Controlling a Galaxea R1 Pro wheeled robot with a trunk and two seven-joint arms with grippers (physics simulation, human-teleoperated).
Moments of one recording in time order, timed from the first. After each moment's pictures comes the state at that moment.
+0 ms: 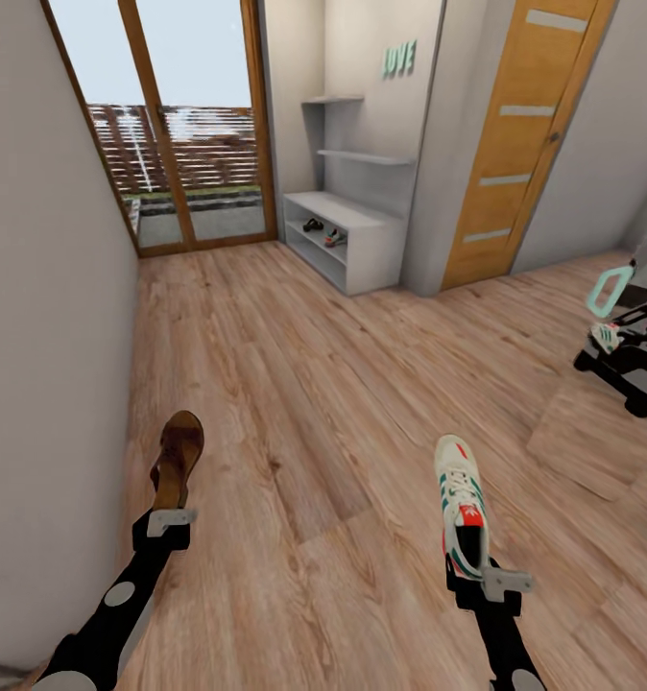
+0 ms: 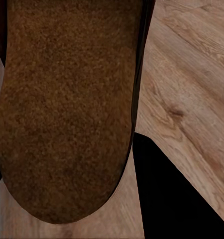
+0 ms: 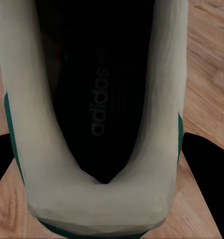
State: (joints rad) left arm -0.48 0.07 0.22 -0.61 -0.16 -0.31 -0.06; right arm -0.22 0.03 -0.24 -0.81 0.18 -0.40 -0.04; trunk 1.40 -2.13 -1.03
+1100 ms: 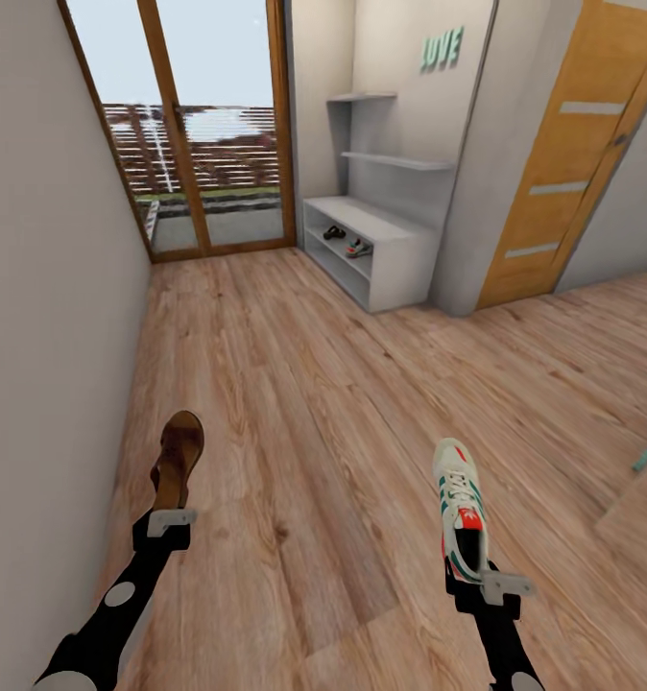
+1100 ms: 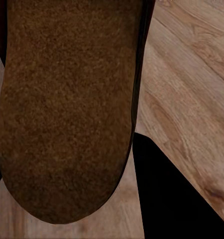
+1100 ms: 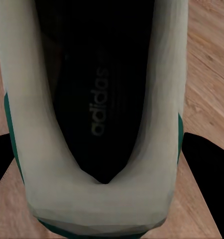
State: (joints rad) left arm -0.48 0.07 0.22 -0.61 -0.16 -0.31 -0.06; right arm -0.22 0.03 -0.24 -0.79 0.18 -0.40 -0.04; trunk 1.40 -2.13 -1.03
